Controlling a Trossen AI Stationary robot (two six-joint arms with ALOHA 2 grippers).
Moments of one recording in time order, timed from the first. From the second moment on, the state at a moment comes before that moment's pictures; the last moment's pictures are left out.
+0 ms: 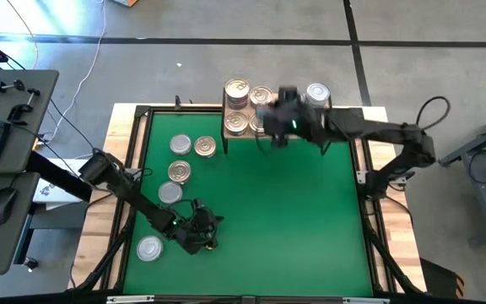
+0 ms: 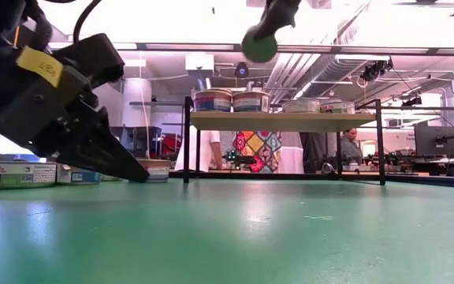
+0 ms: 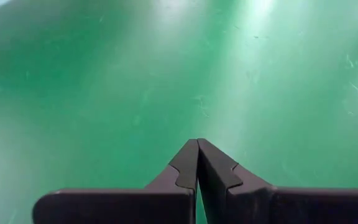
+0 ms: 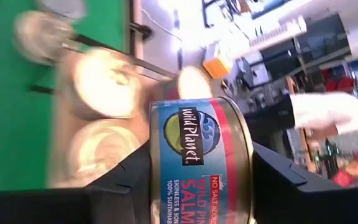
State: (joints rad) left arm -0.62 1.82 0.69 0.24 -0.80 -0.75; right arm -0.16 1.53 1.57 -0.62 0.60 -0.70
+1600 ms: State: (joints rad) left arm -0.61 1.85 0.69 0.30 -0.80 -0.73; right arm -0.41 1.78 1.57 -0.38 0.46 -0.87
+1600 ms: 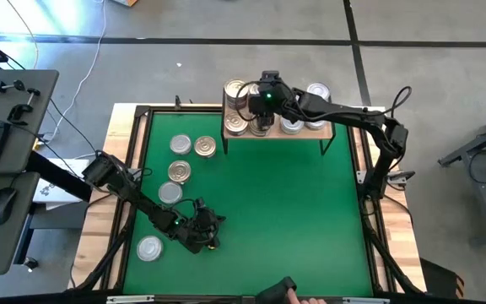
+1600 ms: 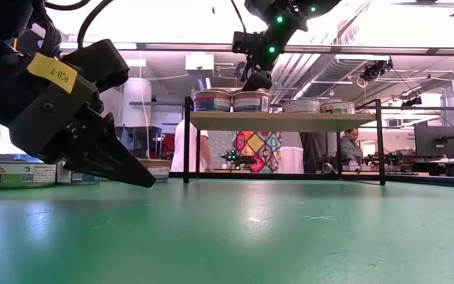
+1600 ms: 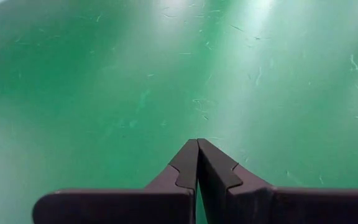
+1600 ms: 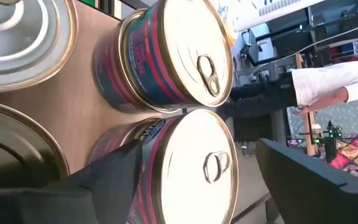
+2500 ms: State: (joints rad) left arm -0.61 1.85 0.69 0.34 -0.80 -0.72; right arm 0.23 1.45 1.21 -0.70 0.34 0.00
